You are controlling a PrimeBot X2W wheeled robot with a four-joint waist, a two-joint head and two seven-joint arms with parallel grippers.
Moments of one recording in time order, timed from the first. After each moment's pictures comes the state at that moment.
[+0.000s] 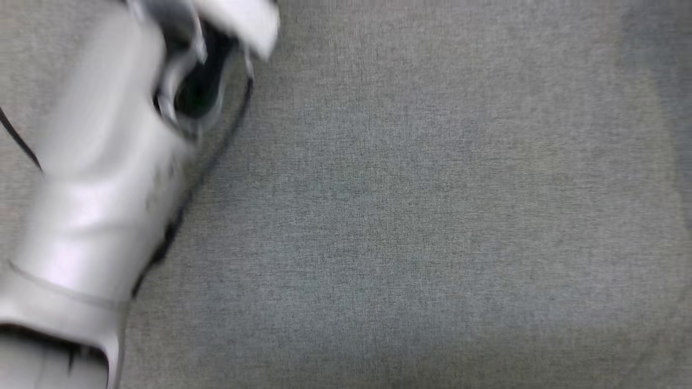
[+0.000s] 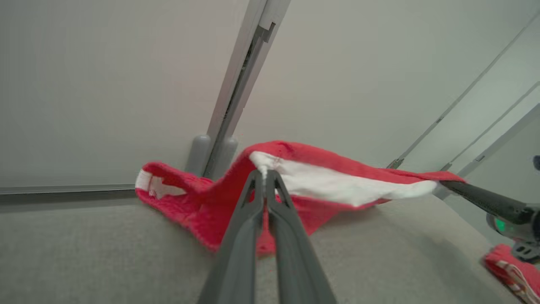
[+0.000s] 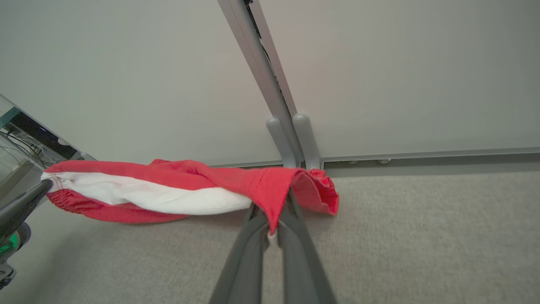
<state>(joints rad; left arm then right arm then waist) -1.16 0.17 -0.53 0.52 -0.89 -0.13 -0.06 -1.09 -0.63 0.42 0.27 1.08 0.13 0.22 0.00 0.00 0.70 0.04</state>
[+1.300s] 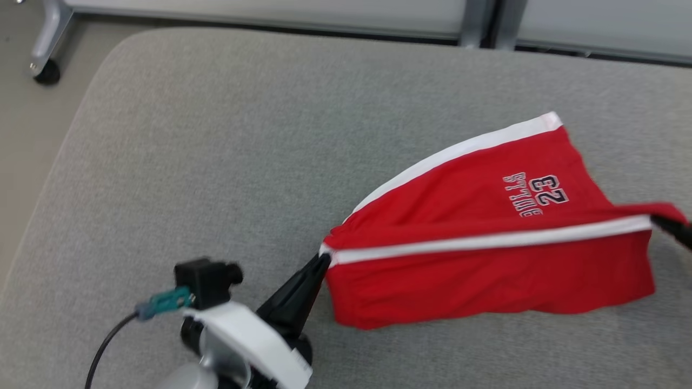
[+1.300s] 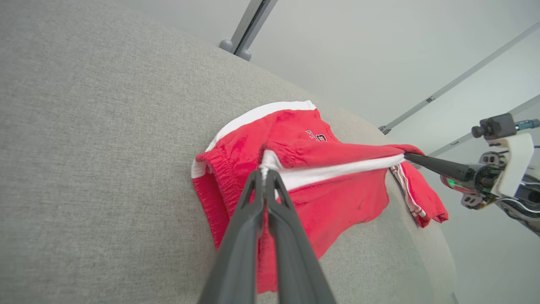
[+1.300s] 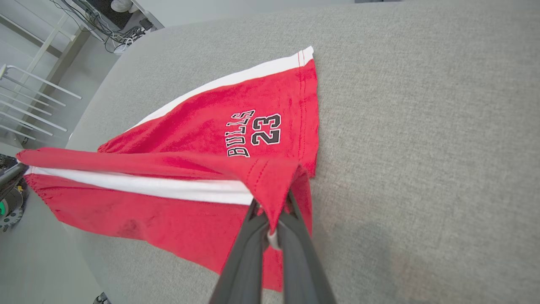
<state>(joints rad) -0.20 0.41 -0.71 -0.21 -1.06 0.20 0.02 -0.21 -0.97 0.34 0.02 1.31 0.13 0.36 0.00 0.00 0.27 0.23</state>
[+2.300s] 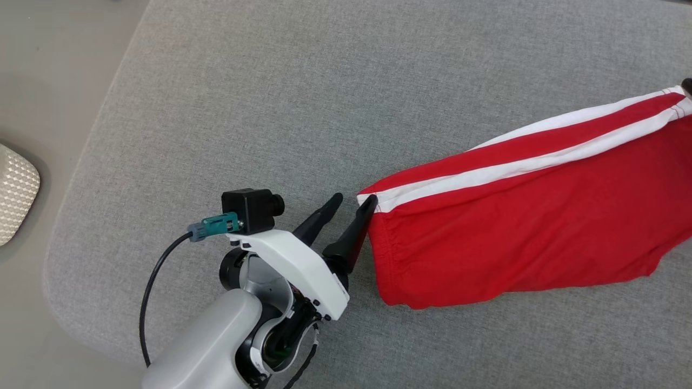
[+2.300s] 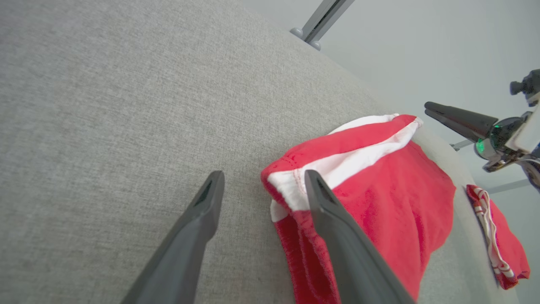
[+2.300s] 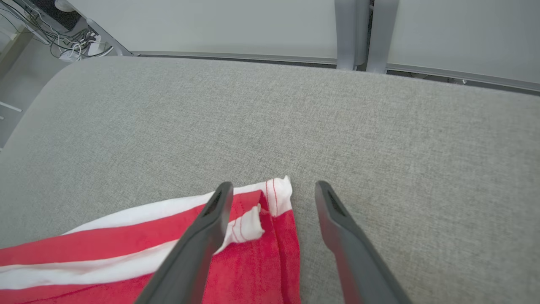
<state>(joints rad) -0.47 0.20 -0.74 0.08 -1.08 0.16 0.07 -0.73 -0.76 0.33 0.33 1.00 0.13 0.57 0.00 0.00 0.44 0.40</state>
